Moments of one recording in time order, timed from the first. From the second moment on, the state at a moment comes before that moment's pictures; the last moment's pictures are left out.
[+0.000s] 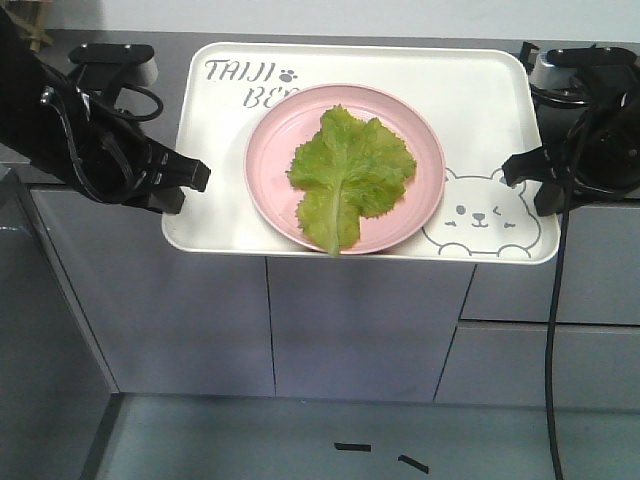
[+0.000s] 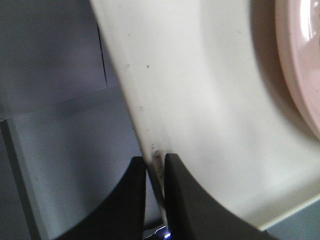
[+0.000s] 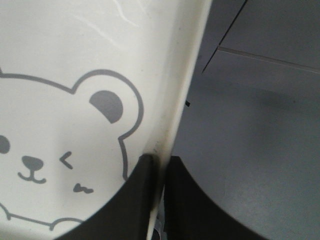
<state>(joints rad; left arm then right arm) -0.33 1.59 -1.53 -0.20 1.05 0.03 0.09 1.59 -1.53 0.13 1.15 -0.14</state>
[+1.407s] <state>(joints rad) -0.33 1.59 -1.53 -0.20 1.05 0.03 0.09 1.59 -1.53 0.13 1.15 -0.14</state>
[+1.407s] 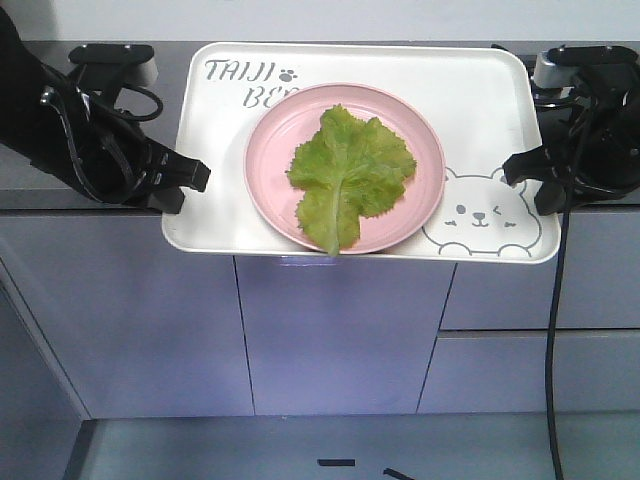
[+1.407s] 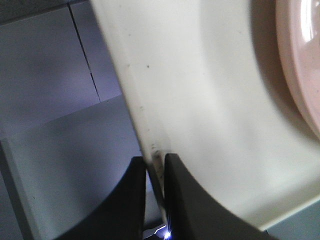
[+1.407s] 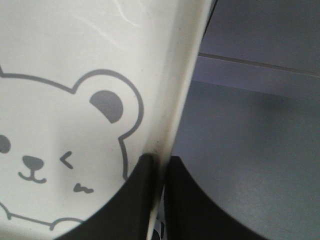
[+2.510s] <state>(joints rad) -0.33 1.59 -1.53 -0.20 1.05 0.03 0.09 1.59 -1.53 0.13 1.15 -0.14</state>
